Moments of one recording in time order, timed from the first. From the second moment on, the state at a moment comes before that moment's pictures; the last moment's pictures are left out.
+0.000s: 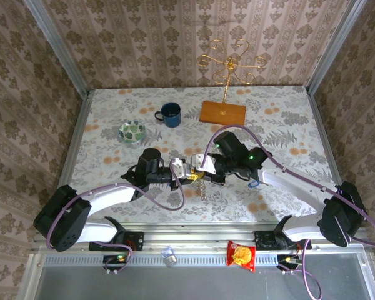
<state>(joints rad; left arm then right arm) -0.73 1.29 0.47 0.44 0.74 0.45 0.73 1.33 0.99 -0.55 -0.40 -0.68</state>
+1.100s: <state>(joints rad) -0.71 1.32 0.45 0.67 0.79 0.36 0.60 1.11 0.67 -0.12 -0.62 -0.48</state>
